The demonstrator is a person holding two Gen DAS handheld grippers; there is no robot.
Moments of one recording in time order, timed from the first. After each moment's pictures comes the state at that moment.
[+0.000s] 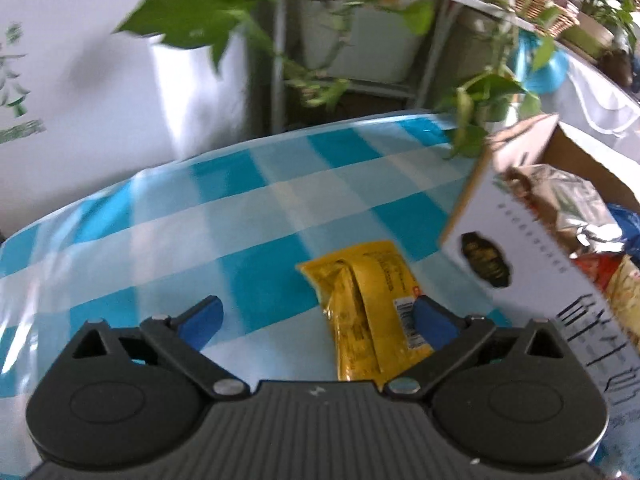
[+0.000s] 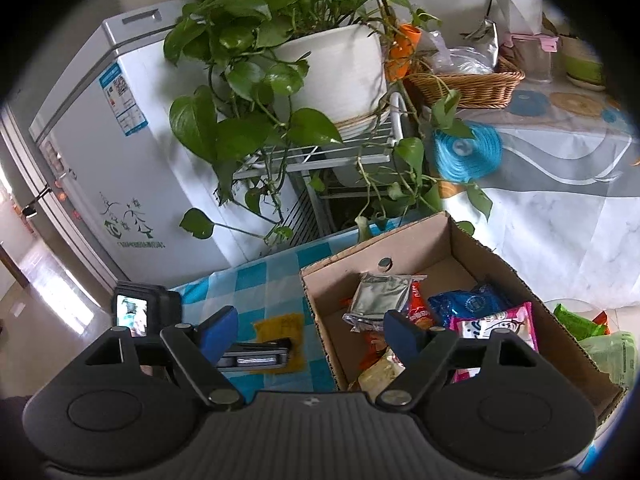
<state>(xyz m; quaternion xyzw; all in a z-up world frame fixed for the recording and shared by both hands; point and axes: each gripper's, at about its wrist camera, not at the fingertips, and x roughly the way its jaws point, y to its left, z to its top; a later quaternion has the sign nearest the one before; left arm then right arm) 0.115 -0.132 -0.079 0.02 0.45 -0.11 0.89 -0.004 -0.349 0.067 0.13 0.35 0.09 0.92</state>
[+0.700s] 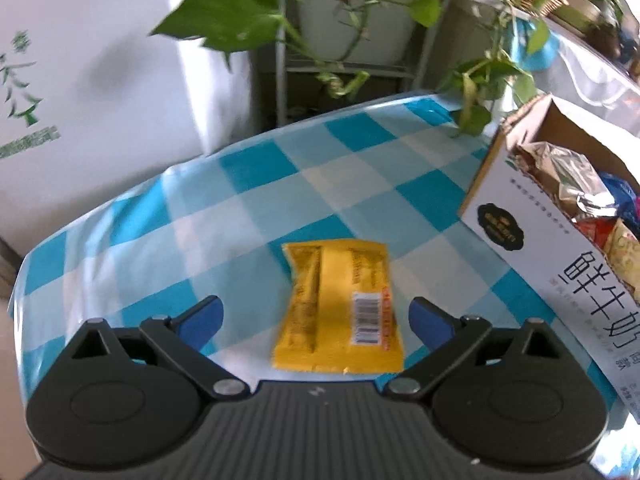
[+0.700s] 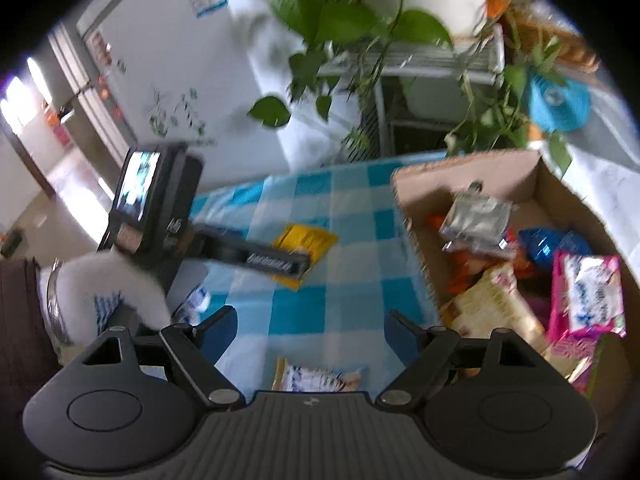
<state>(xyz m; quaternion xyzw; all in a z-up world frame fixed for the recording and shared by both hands) 0.114 -0.110 -0.068 0.07 0.47 -0.14 0.87 -0.014 -0.278 0.025 0.06 0.43 0.18 0.88</state>
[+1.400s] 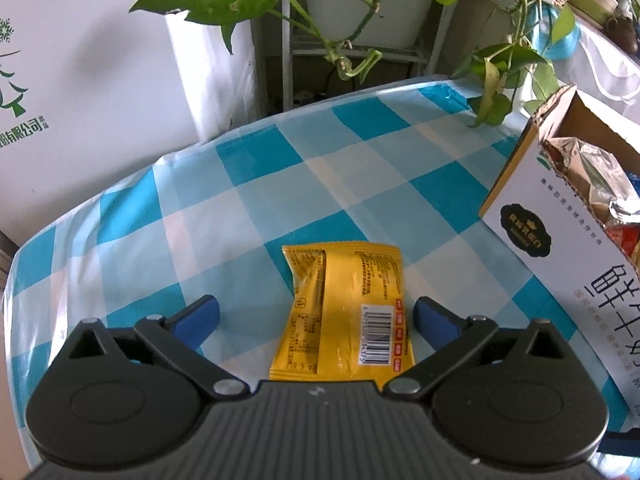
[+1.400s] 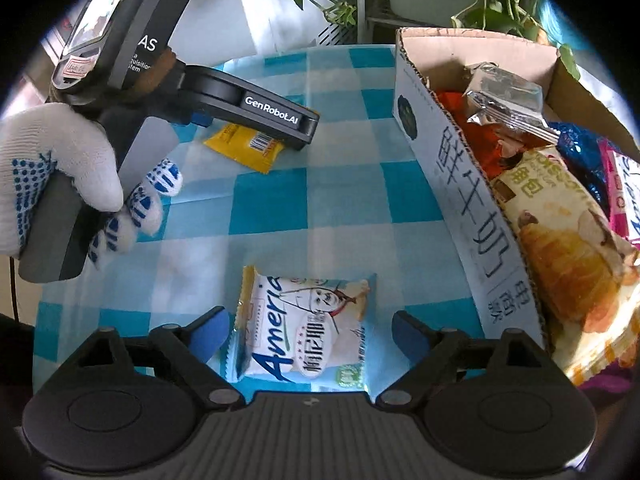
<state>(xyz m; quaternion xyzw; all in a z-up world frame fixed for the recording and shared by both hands) 0.132 -0.113 -0.083 0.07 0.49 -0.12 0.86 -0.012 -0.235 -0.048 0.01 0.54 0.11 0.83</state>
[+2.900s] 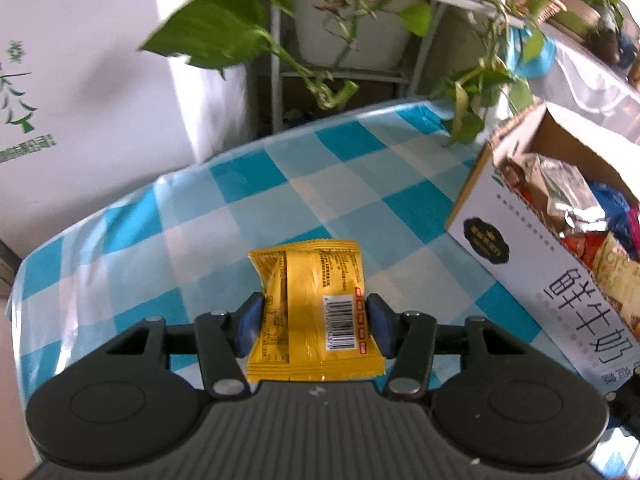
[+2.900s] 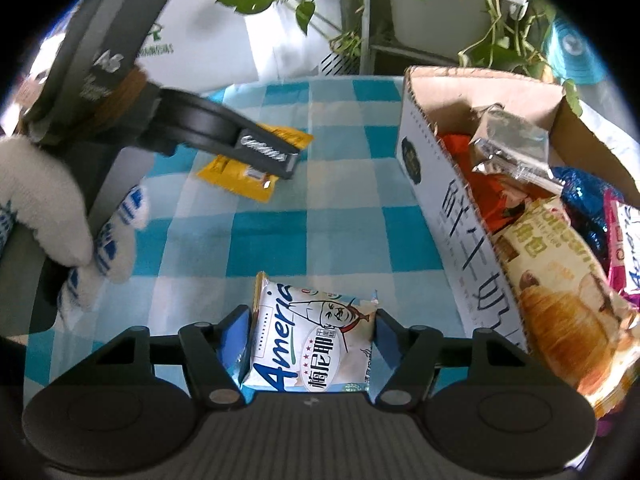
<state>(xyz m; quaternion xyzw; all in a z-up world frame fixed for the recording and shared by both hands) 0.117 -0.107 -0.058 0.05 0.47 -0.14 0.87 0.009 -0.236 -0.037 0.00 0.51 0.11 0.85</state>
